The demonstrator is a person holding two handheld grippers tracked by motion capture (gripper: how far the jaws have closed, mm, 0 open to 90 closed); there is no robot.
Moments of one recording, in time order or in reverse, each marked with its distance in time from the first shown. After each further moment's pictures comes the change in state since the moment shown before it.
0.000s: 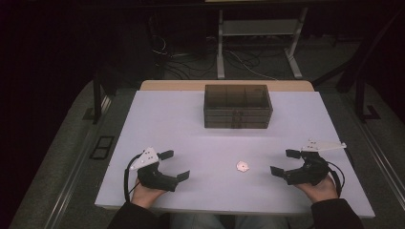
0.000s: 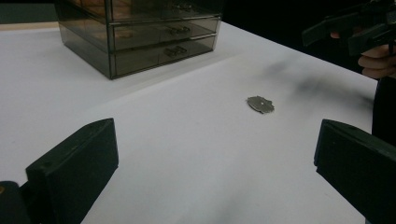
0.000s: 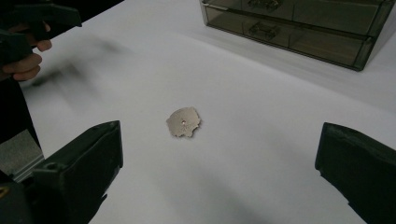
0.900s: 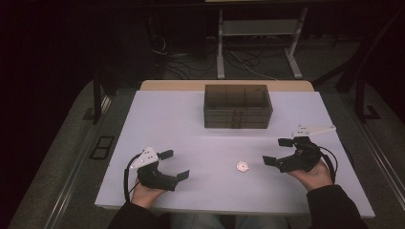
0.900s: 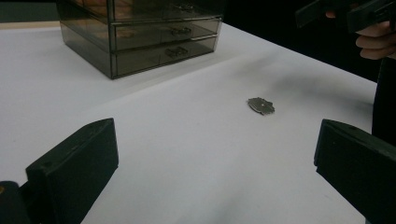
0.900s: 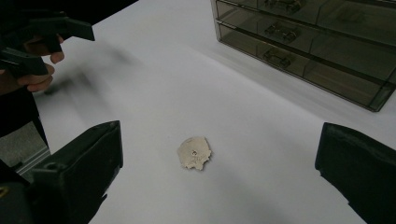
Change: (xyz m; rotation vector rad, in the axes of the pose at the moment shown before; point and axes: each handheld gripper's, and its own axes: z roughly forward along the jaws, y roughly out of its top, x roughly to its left) left arm 0.001 0.000 0.000 -0.005 0.000 -0.016; right arm 0.008 0.044 0.011 0.045 0.028 -0.032
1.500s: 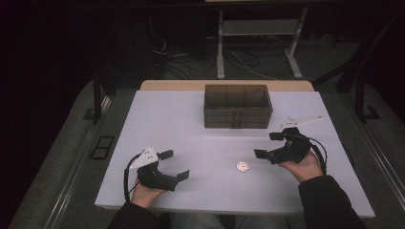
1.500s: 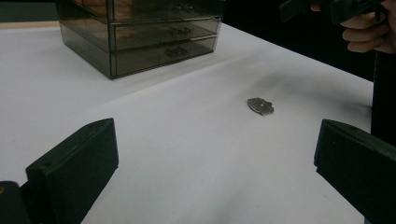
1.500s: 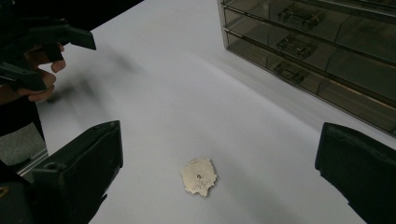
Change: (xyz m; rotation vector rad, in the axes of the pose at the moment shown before) left arm 0.000 0.000 0.000 -0.001 -0.001 -0.002; right arm -0.001 0.024 0.021 0.031 0.029 -0.001
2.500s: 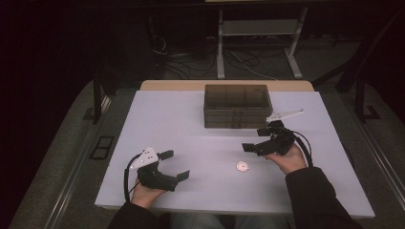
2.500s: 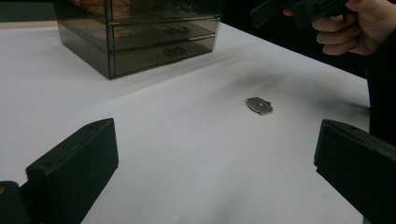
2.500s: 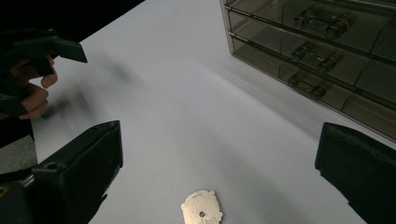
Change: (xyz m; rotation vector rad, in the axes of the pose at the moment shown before) left arm 0.000 0.000 0.000 0.004 -0.006 0.006; right arm -0.006 0.016 0.038 0.019 0.033 0.033
